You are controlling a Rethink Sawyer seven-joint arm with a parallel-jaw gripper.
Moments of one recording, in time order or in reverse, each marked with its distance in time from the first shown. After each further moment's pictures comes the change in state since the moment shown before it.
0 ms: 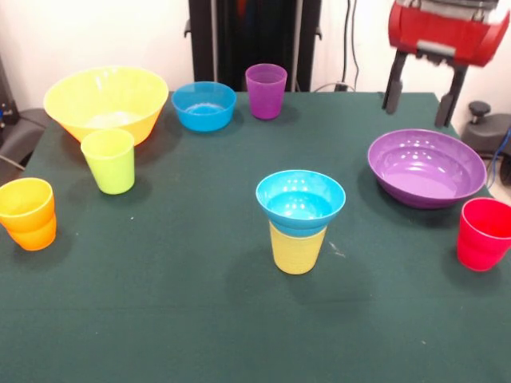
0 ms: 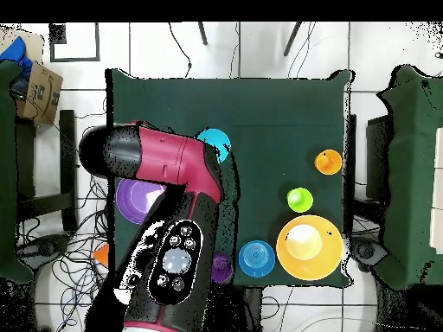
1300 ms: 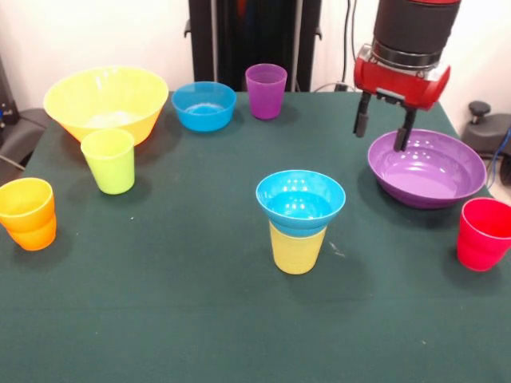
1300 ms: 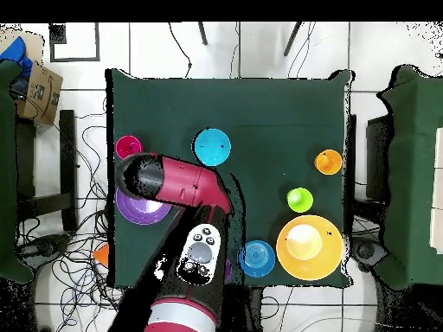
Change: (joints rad) arm -0.064 0.020 0.089 0.186 0.001 -0.095 0.000
